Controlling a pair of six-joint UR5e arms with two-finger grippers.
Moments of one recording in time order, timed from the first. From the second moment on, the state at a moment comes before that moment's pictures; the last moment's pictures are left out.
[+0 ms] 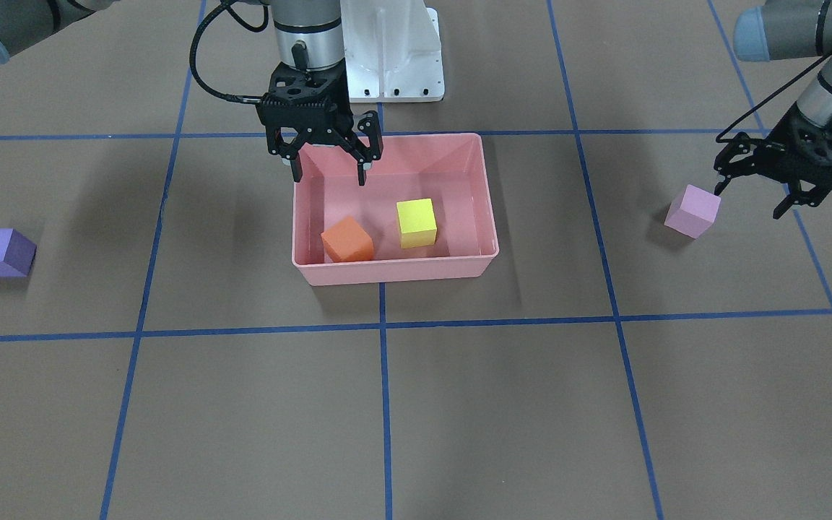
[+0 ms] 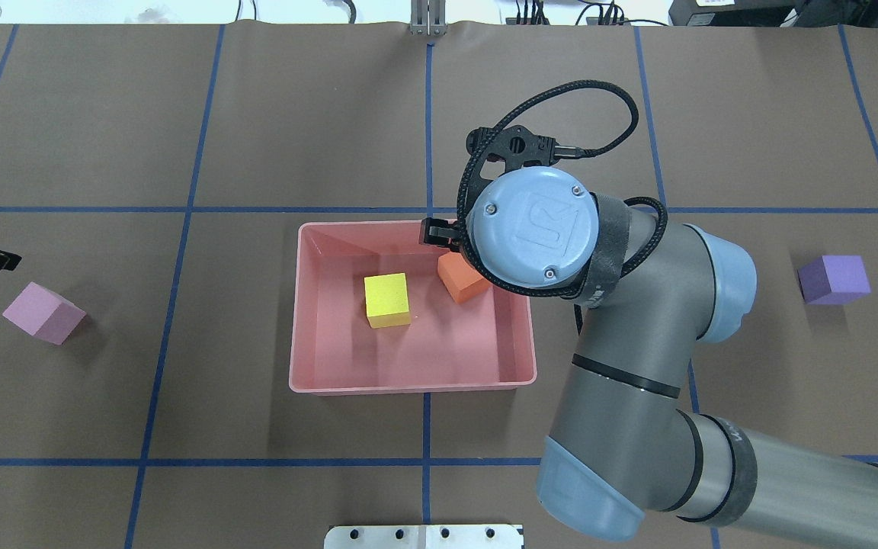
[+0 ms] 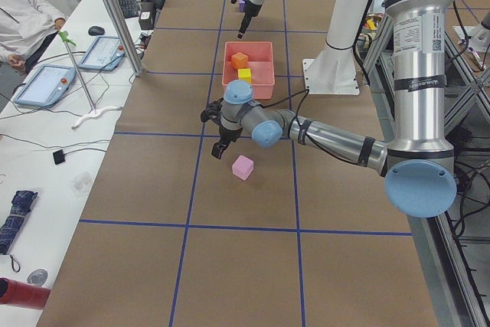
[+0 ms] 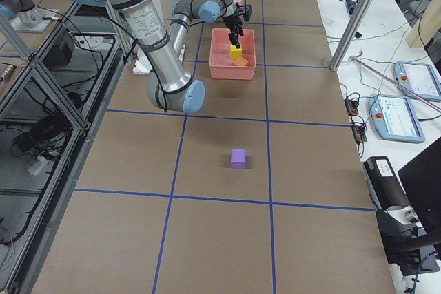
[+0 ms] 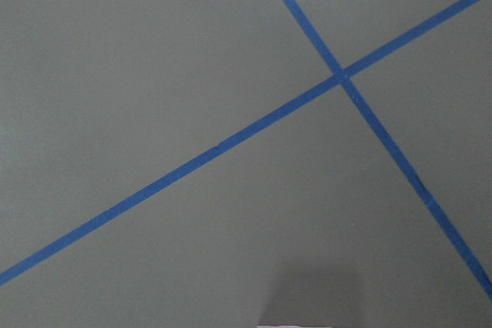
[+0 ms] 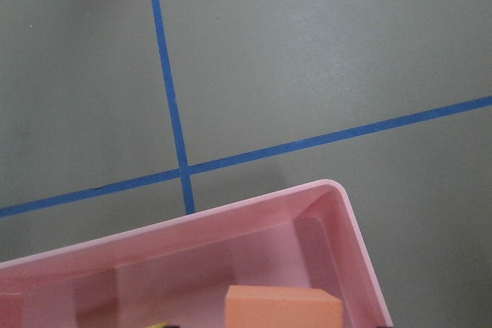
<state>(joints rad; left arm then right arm) -1.05 -1.44 -1.89 -2.08 -2.13 -0.28 0.47 -0.87 1.95 -1.79 1.53 1.36</state>
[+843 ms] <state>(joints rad) -0.97 -1.38 -1.76 -2.37 -2.12 -0.47 0.85 -1.02 2.02 -1.78 1.90 0.89</state>
